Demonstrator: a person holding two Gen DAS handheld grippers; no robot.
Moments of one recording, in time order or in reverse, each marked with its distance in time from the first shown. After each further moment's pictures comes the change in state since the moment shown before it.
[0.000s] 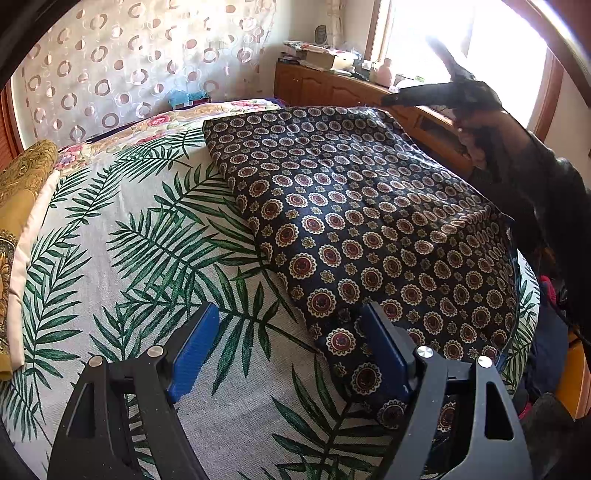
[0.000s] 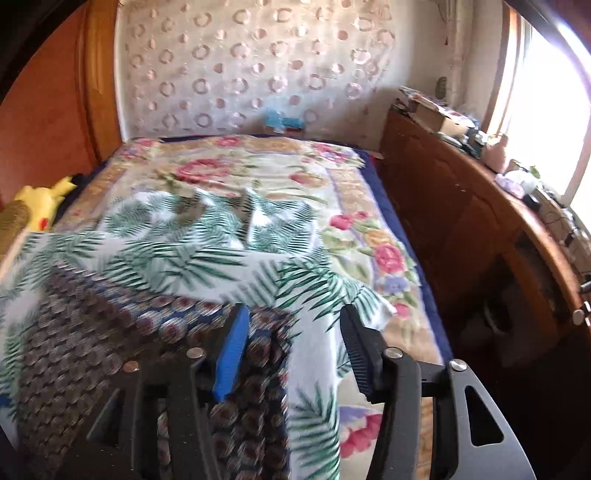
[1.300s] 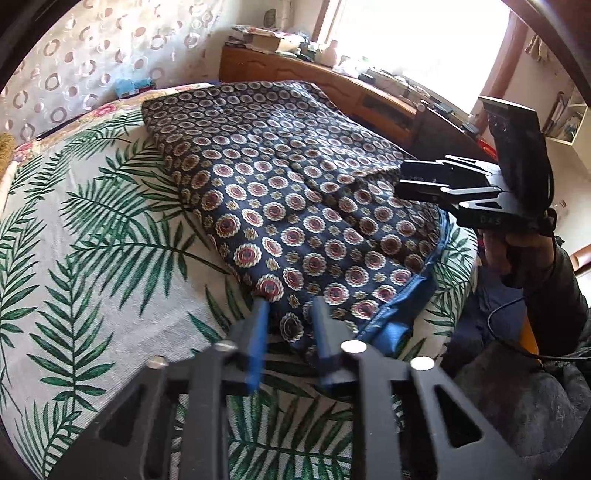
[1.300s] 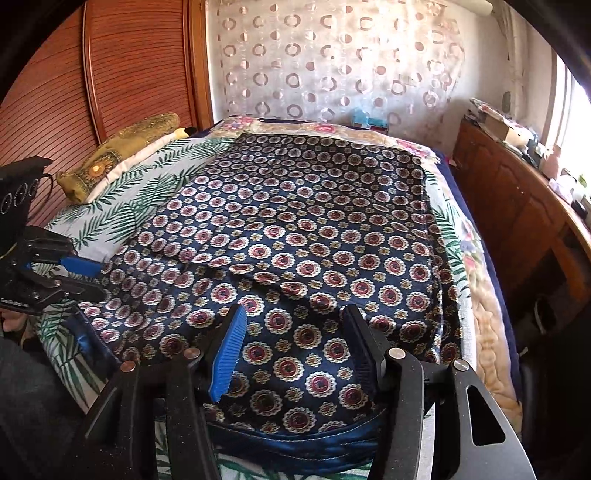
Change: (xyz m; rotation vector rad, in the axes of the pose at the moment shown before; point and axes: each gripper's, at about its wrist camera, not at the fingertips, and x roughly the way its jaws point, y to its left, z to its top) left arm -0.028 -0.025 -0.028 0.070 0.092 -0.222; right arm -0.141 0.047 -0.186 -0.132 -0.007 0.254
